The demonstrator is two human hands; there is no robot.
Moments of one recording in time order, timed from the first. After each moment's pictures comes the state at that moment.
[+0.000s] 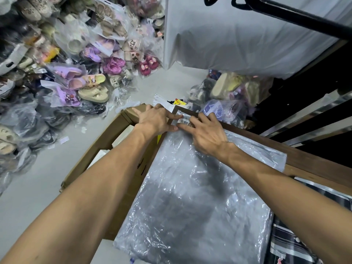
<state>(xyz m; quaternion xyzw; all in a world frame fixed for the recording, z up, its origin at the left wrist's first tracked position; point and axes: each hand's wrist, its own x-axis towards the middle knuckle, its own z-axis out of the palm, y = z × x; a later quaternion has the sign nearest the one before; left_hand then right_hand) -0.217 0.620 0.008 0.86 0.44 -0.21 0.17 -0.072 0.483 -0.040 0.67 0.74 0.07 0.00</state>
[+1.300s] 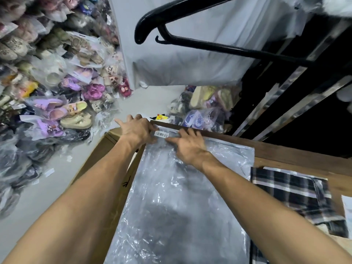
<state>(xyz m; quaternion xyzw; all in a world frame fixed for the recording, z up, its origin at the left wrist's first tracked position) -0.190 0.613 0.023 0.86 0.44 -0.24 0.10 -0.077 0.456 -0.014 0.80 0.58 -0.16 0.03</state>
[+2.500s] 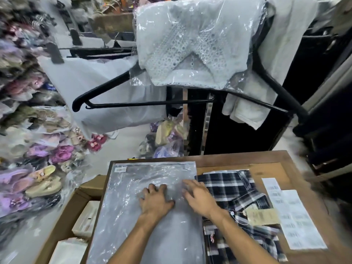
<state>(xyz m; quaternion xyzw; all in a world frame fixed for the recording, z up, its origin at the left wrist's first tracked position) -0.165 0.363 0.014 0.88 0.38 -0.20 0.20 -0.053 0.217 -0.001 0.85 0.35 -0.28 -0.27</state>
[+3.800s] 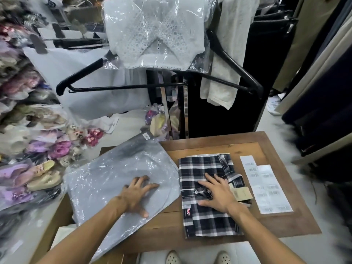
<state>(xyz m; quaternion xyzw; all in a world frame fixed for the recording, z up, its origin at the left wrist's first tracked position) -0.220 0.362 0.022 0.94 0.11 -0.32 0.04 -0.042 0.067 -0.009 0.89 0.36 -0.28 -0.09</state>
